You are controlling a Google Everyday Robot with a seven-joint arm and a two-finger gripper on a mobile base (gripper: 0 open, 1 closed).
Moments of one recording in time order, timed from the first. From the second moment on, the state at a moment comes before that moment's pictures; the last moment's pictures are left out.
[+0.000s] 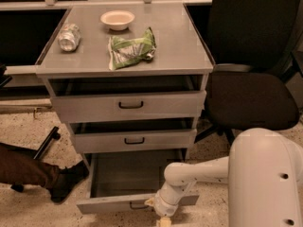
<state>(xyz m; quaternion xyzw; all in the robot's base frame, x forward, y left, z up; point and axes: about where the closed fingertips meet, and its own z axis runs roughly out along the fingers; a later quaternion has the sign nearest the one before) 0.373 -0.007 0.308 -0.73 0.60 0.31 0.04</state>
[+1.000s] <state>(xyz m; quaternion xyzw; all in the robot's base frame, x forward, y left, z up) 0.401 -0.035 0.259 -0.72 0.63 0.28 0.08</state>
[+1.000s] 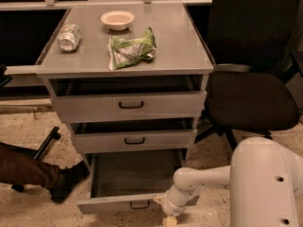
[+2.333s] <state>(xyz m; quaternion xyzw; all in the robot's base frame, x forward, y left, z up) 0.424 -0.089 0.191 -0.68 0.67 0.27 0.11</state>
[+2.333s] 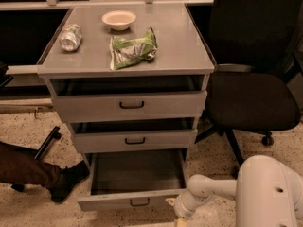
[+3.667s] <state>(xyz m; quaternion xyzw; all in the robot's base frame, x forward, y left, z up) 0.524 -0.022 0.083 -0.72 0.62 0.27 0.15</state>
